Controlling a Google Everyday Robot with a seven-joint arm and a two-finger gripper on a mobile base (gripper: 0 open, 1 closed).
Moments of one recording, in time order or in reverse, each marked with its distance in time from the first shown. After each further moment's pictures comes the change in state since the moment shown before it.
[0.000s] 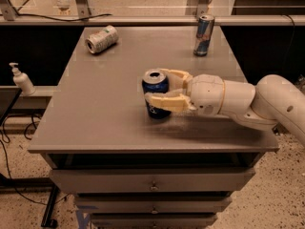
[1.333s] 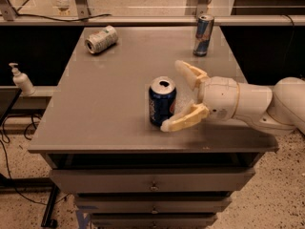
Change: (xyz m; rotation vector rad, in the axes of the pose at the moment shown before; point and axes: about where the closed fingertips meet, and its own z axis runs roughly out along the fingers) arm -0.007 0.010 -0.025 0.023 0.026 -0.003
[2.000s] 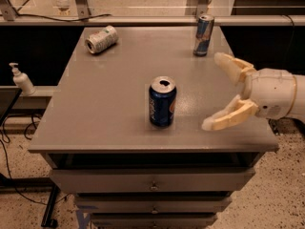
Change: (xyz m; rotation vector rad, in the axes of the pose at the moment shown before) arm -0.035 0.000 -0.084 0.090 0.106 -0.024
